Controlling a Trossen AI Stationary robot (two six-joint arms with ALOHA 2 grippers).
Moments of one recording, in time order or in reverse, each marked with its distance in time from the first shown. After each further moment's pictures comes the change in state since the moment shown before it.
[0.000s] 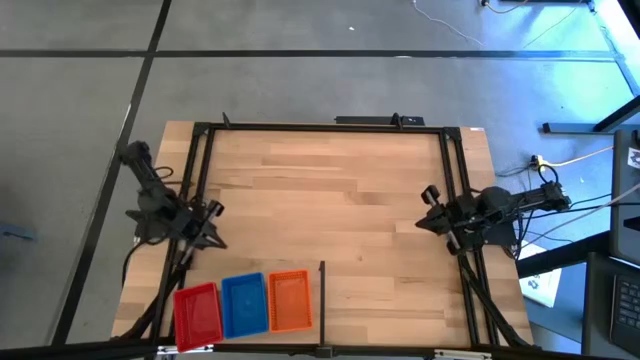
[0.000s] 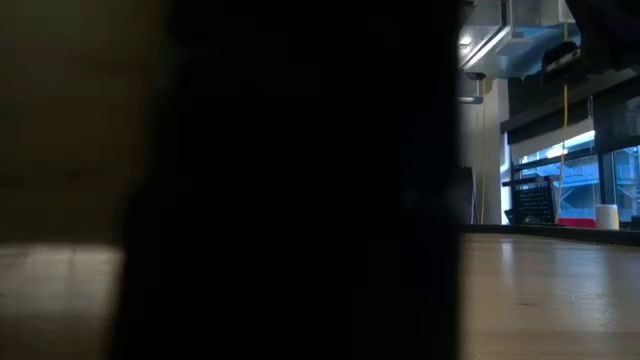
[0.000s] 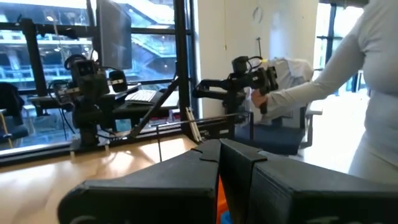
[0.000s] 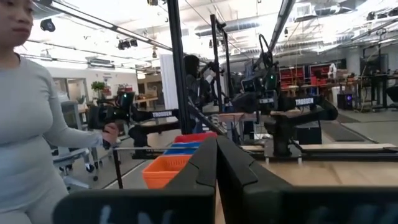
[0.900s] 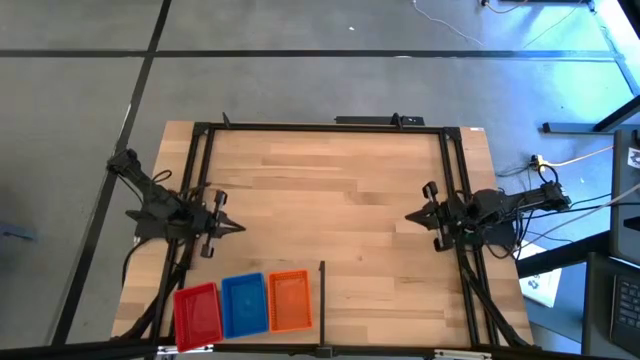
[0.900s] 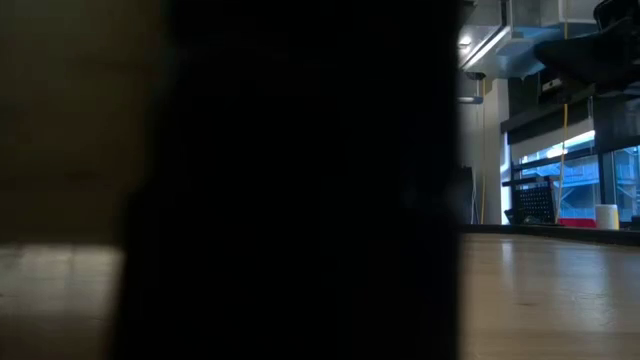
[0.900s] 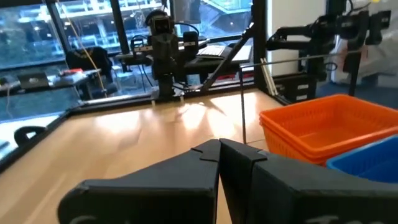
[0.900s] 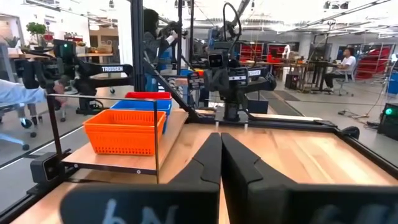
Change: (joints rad) left arm 0.180 0.001 -0.049 -0.123 -0.146 0.015; right arm 0.000 -0.001 0.001 -0.161 0.186 -0.161
